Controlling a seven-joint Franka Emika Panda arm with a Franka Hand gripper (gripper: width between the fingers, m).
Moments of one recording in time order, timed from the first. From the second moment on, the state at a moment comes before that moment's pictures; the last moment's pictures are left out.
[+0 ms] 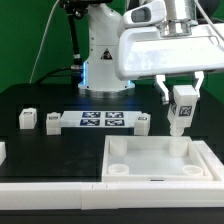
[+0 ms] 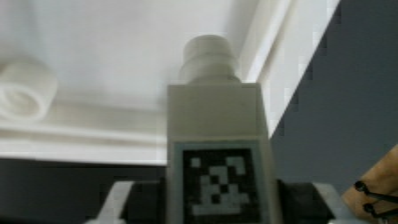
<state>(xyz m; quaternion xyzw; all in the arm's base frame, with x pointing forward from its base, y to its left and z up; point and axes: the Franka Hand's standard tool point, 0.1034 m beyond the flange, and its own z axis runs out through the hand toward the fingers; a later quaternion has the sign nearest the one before) 0.568 0.102 0.118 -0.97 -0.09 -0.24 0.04</state>
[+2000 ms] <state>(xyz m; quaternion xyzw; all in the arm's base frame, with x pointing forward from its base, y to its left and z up) 0.606 0.110 0.083 -0.95 -0.08 -0.29 0.04</state>
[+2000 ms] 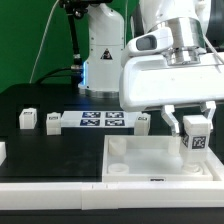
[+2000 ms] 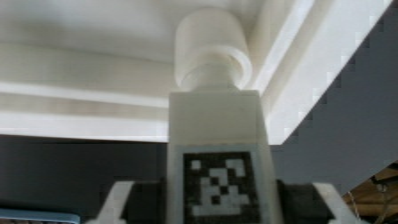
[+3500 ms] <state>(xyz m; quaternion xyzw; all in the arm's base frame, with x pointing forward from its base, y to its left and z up) 0.599 0.110 0.068 -0.96 -0.09 -0.28 0.03</state>
